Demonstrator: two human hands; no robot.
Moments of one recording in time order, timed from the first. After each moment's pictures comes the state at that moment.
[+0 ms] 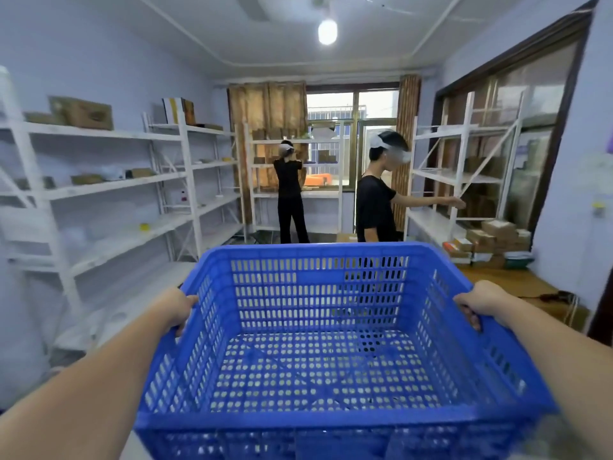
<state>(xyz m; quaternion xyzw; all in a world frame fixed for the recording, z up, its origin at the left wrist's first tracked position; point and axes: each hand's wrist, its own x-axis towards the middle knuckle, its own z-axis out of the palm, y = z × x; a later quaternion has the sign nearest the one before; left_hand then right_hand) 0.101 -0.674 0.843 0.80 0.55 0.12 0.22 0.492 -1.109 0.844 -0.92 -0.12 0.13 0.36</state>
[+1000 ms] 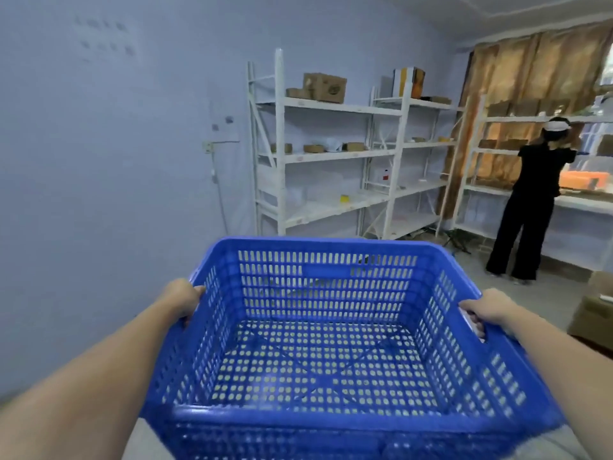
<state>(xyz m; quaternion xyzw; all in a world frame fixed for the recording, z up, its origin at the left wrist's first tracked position) -0.135 -0.479 0.793 0.59 0.80 0.05 0.12 0.451 -0.570 0.805 -0.81 -0.42 0.28 0.29</state>
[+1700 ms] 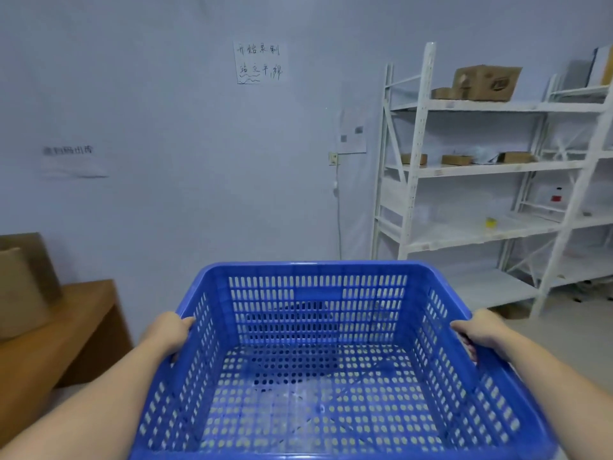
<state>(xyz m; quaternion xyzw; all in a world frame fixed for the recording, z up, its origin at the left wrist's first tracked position) -0.379 -0.462 0.774 0.43 0.90 0.01 0.09 0.172 -0.268 0.766 -0.69 -0.63 0.31 0.19</state>
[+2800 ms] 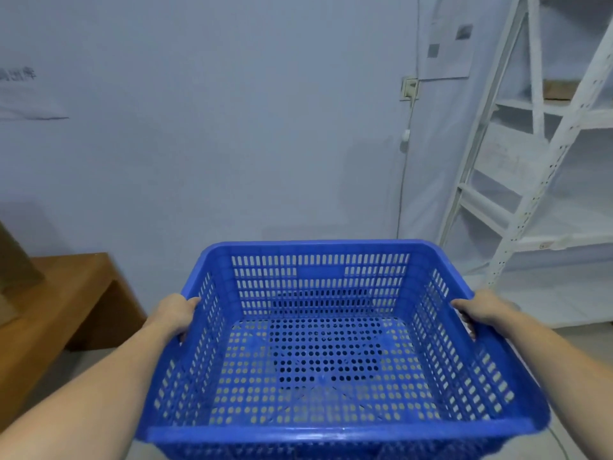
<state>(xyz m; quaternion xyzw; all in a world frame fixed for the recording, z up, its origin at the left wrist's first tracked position) -0.605 -0.078 0.694 0.39 0.90 -0.14 0.15 -0.105 0.194 0.687 -0.66 -0.69 0.29 0.07</state>
